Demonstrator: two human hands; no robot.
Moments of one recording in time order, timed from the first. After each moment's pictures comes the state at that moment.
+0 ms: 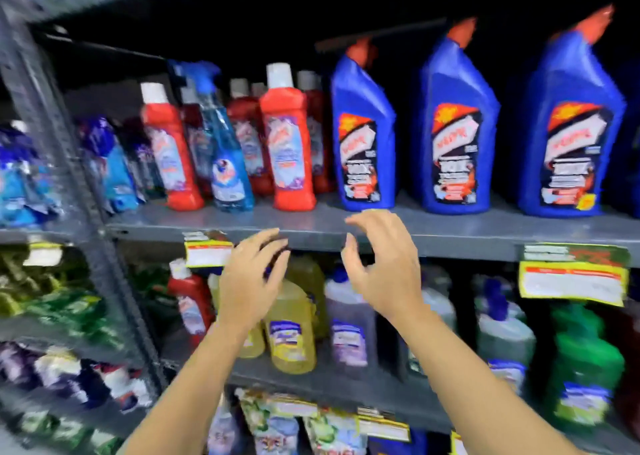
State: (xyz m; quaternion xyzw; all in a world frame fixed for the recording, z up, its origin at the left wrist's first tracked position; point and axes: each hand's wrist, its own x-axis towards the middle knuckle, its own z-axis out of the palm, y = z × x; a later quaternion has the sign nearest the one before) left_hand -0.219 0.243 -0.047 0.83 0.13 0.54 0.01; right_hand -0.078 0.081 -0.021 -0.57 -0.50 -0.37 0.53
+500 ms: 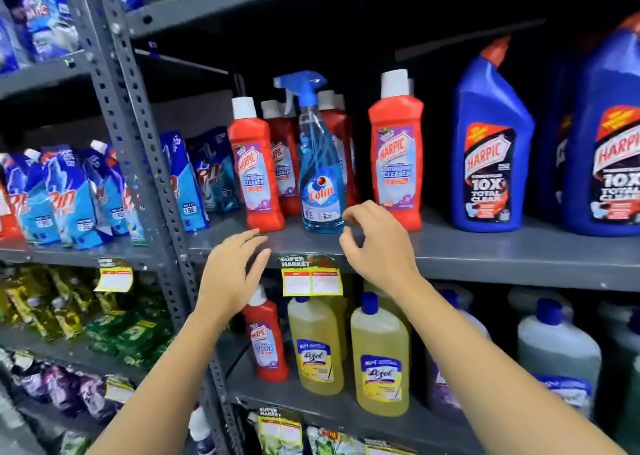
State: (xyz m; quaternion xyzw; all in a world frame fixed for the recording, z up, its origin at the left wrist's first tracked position) left_hand -0.334 0.448 -0.010 0.88 0.22 0.41 -0.03; right_hand -0.145 0.266 0.019 -0.66 -0.54 -0.27 0.45
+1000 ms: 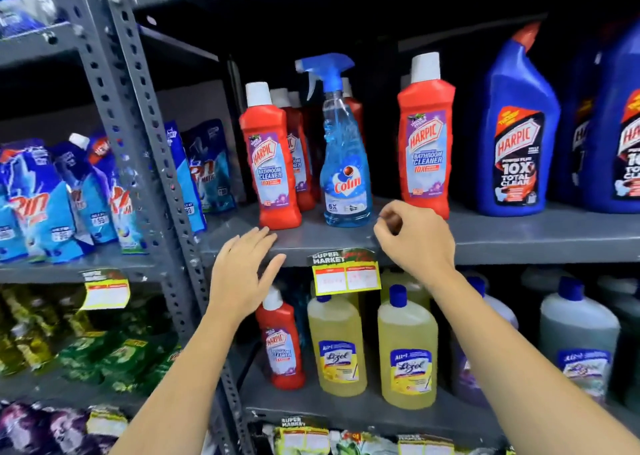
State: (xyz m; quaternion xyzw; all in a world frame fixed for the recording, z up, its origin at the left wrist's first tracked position) left_hand -0.343 0.514 -0.027 0.90 0.17 0.39 -0.07; right_hand -0.164 0.283 0.015 -0.79 -0.36 -0.25 0.42
